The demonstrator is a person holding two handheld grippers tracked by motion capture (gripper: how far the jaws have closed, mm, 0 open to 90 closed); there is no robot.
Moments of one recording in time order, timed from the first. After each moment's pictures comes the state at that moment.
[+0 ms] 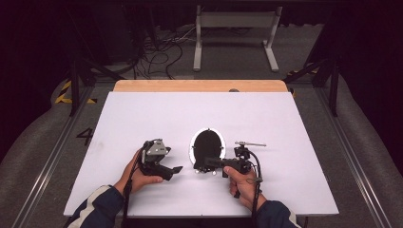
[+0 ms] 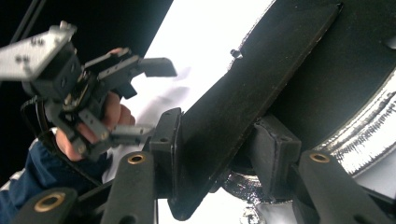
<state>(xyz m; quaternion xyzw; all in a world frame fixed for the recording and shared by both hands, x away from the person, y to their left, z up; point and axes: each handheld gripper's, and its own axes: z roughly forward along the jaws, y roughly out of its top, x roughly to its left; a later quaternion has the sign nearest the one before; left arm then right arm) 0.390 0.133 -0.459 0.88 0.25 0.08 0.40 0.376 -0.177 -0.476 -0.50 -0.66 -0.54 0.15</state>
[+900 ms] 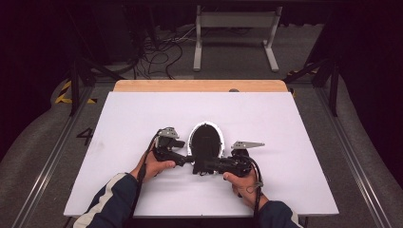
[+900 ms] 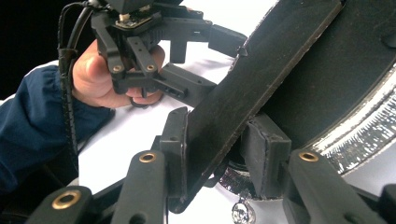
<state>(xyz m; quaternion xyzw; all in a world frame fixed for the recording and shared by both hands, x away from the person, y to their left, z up) 0.432 0.106 -0.466 0.85 0.28 -0.03 0.45 0.367 -0.171 -0.462 -0.39 -0.75 -0.54 0.05</state>
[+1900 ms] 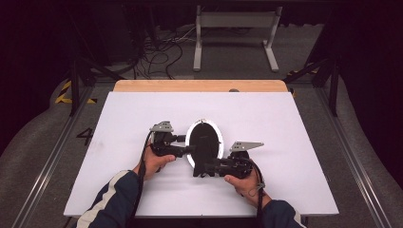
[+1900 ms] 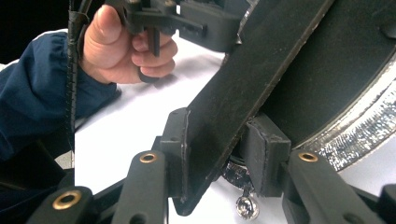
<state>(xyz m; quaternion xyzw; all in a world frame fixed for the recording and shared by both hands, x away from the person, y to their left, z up) 0.437 0.116 -0.452 0.80 0.27 -0.03 0.53 0.362 -0.172 -0.455 -0.34 -0.78 -0.52 0.03</state>
